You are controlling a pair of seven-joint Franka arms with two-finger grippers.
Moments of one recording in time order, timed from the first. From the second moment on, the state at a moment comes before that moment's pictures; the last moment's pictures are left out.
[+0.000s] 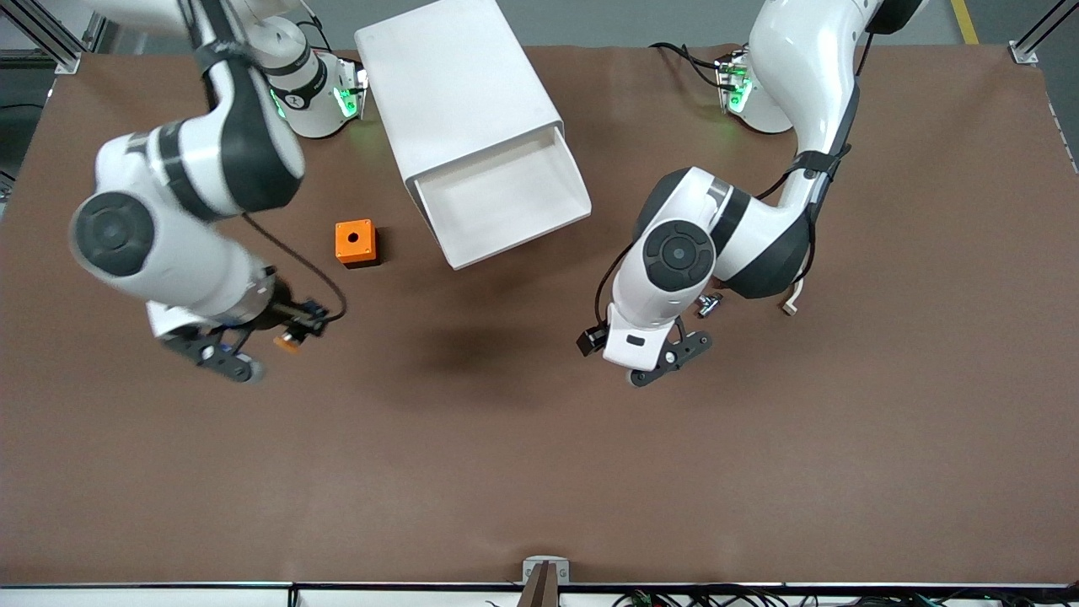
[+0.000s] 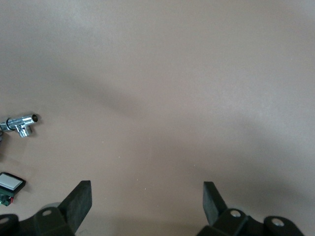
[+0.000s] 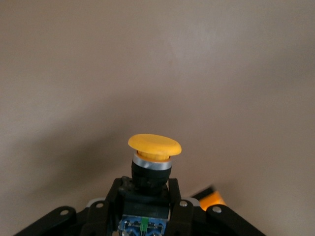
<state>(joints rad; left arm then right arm) -0.55 0.66 -0.05 -1.25 -0.06 1.88 -1.07 0.32 0.38 -0.14 -1.49 0.09 1.79 0.55</state>
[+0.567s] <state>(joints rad) -0.67 0.66 -0.05 -1.26 -0.03 1.88 -1.17 0.05 0.63 -0.13 -1.61 0.09 2.18 0.03</state>
